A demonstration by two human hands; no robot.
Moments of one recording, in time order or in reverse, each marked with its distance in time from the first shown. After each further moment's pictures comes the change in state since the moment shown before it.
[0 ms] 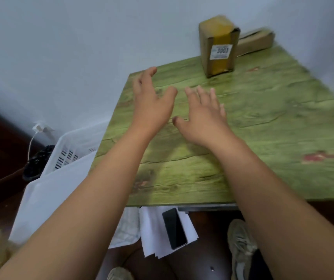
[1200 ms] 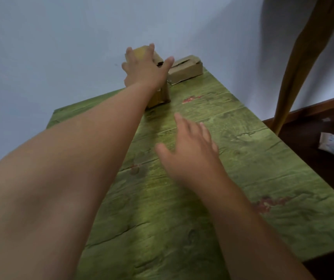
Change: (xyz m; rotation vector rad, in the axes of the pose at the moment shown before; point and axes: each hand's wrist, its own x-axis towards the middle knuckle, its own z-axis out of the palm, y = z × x) left_hand 0.187 0.067 0.182 0.404 -0.223 0.059; right_hand 0.015 0.071 -0.056 0.095 0.040 0.281
